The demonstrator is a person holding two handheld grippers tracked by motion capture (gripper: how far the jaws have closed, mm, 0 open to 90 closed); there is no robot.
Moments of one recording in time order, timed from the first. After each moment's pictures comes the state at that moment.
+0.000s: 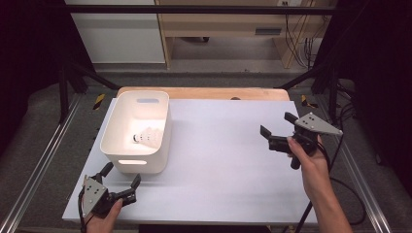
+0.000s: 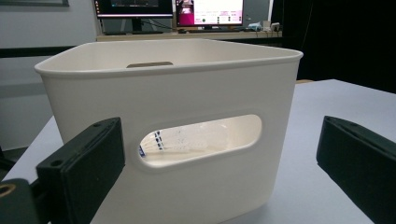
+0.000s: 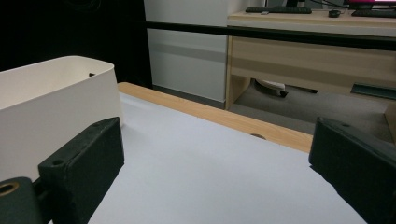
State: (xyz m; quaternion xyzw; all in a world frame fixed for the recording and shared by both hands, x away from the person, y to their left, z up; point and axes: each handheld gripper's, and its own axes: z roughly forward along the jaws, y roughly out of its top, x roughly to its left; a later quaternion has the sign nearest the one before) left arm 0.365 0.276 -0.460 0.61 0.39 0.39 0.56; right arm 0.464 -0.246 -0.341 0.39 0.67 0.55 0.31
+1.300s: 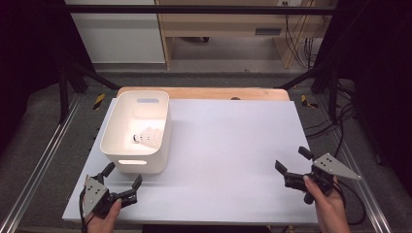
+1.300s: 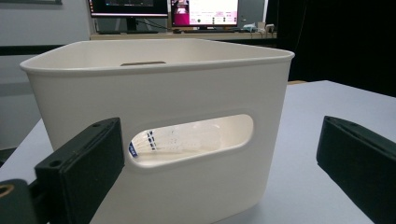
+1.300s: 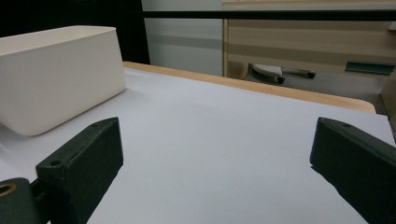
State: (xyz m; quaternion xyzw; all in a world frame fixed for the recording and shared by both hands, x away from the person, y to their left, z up) left arm 0.364 0.274 -0.461 0.61 0.39 0.38 0.57; right arm 0.396 -0.287 -0.408 0.41 0.66 0.55 0.30
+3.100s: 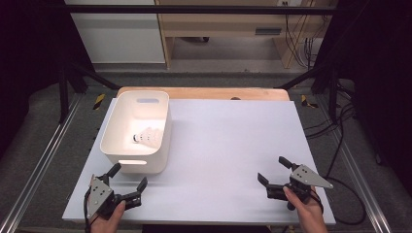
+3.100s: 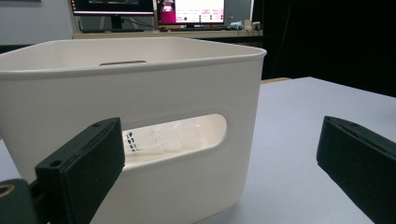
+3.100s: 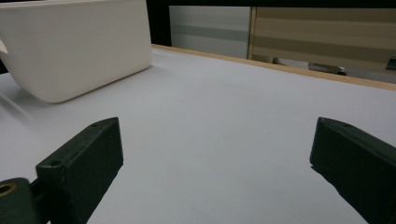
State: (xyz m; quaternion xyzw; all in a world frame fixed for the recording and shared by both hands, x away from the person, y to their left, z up) left arm 0.363 0.264 -0.460 0.63 0.37 0.37 0.58; right arm 0.399 -0.254 -0.460 0.37 0.69 0.56 0.28
